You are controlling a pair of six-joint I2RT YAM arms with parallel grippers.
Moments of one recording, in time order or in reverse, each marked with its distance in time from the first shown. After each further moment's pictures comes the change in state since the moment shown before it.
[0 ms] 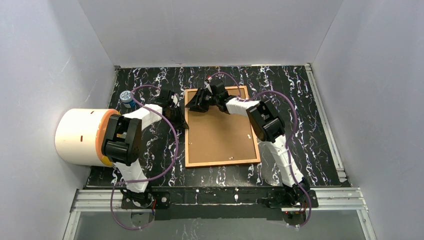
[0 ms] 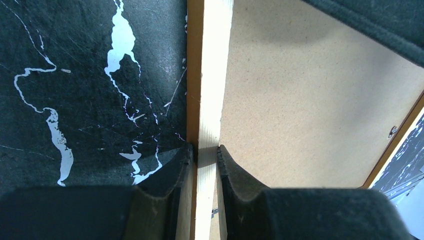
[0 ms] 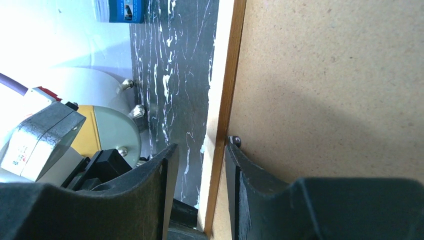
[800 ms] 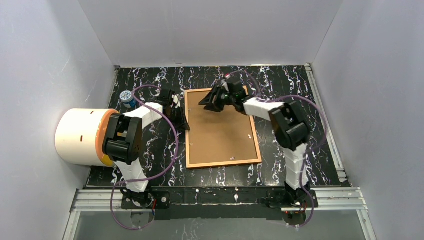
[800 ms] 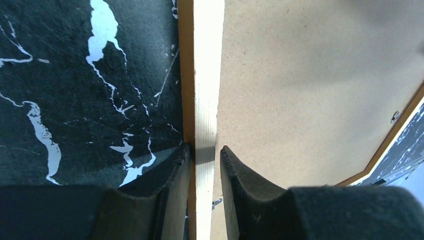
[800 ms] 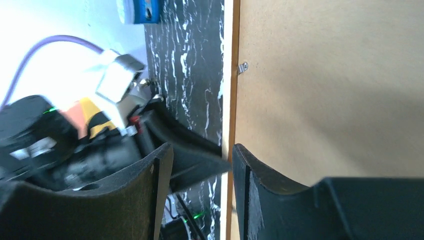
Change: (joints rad) left arm -0.001 0.015 0.033 -0.062 0.033 0.022; right arm -0.057 -0.323 -0.346 -0.005 0.030 0.060
